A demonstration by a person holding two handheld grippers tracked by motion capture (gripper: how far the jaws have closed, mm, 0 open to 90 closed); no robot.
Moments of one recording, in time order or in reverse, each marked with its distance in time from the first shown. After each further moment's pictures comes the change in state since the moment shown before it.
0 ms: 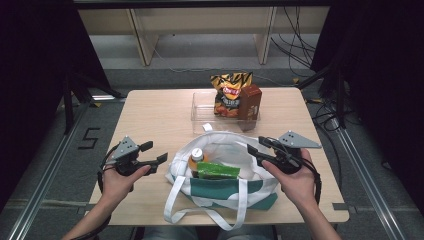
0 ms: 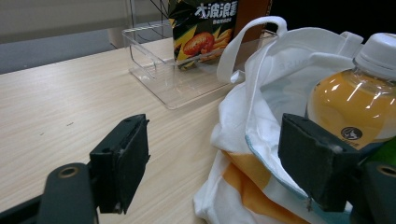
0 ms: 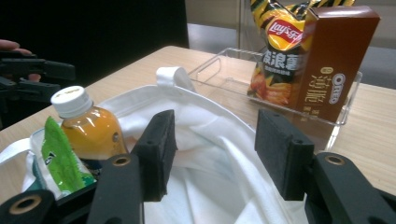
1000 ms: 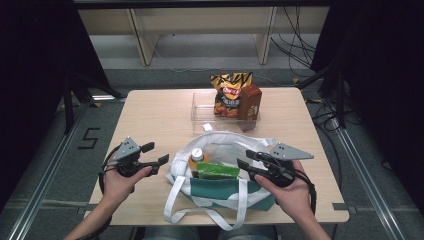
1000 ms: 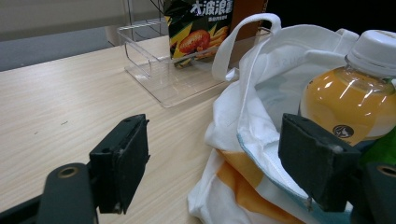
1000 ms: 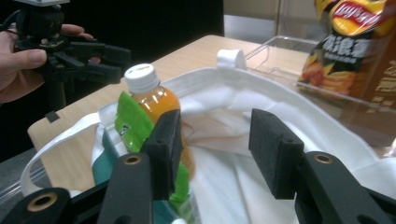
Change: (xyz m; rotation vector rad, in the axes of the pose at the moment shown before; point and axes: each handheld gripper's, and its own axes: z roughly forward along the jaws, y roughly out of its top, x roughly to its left) left arm -0.006 0.000 0.000 0.011 -0.005 0.000; right arm 0.031 -0.013 -0.004 0.032 0.153 -0.010
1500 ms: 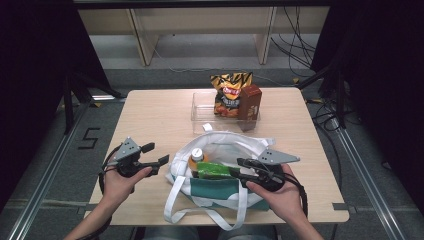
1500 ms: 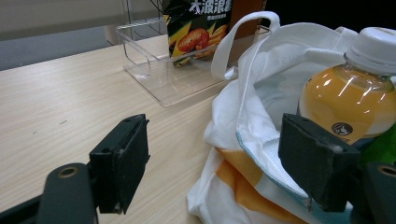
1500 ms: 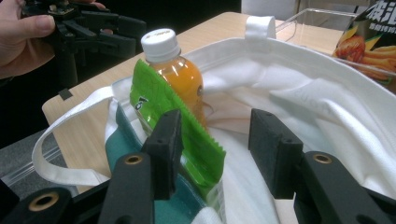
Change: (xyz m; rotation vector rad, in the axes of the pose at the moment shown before) left arm 0.000 0.000 0.000 0.009 -0.001 0.012; right arm 0.008 -0.013 0.018 0.074 0.040 -0.028
